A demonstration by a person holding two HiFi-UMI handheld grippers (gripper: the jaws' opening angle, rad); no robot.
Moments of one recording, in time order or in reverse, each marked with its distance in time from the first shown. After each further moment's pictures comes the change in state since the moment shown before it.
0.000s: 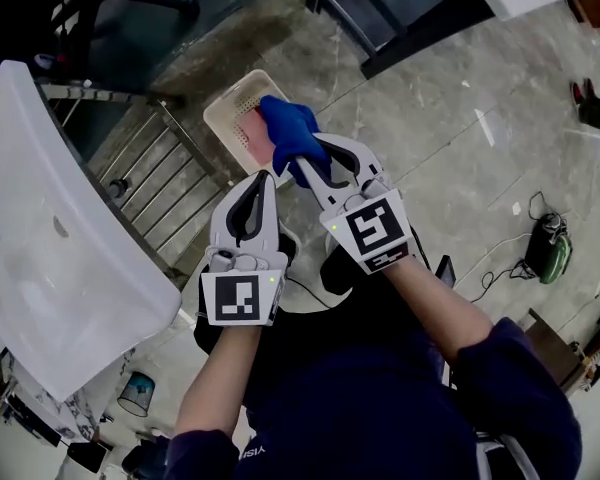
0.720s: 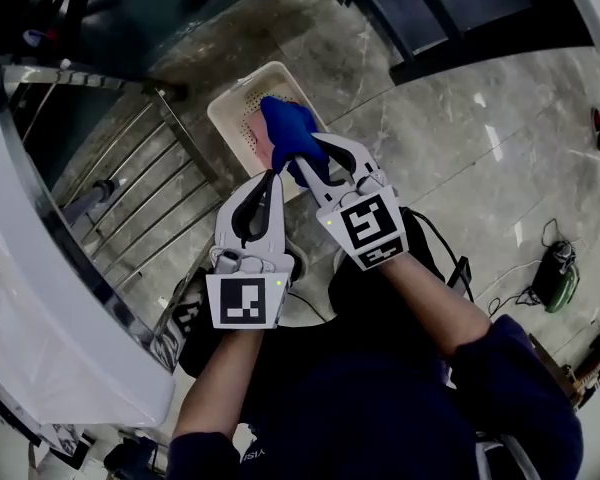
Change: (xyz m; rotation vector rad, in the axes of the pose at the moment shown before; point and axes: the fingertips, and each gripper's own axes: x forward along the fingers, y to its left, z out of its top) left arm 0.045 0.053 -0.096 -0.010 -0.024 0.049; right arm 0.107 0.005 -0.096 -0.019 0.038 0.061
